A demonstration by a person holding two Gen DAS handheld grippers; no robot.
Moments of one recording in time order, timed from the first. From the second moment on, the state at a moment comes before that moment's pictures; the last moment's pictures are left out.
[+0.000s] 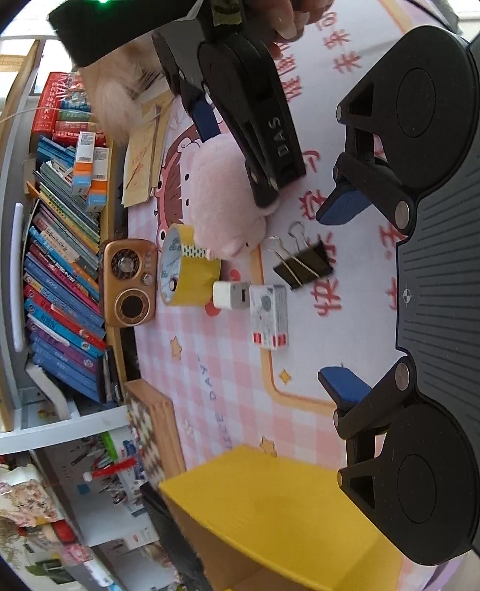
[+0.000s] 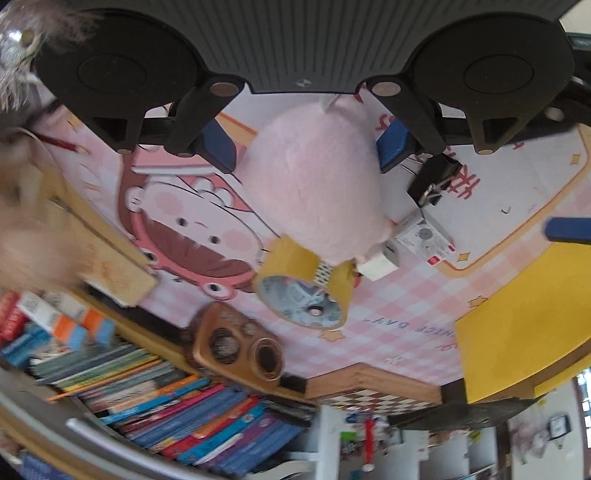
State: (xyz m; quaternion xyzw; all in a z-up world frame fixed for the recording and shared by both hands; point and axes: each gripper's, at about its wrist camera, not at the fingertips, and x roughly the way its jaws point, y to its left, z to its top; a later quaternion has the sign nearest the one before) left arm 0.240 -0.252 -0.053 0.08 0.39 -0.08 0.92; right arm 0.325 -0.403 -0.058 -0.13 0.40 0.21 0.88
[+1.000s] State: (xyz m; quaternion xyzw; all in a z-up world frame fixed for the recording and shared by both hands) left arm 0.264 -0.274 -0.066 0.13 0.37 -0.08 0.92; right arm 0.304 -0.419 -0.040 -0.07 0.39 0.19 0.90
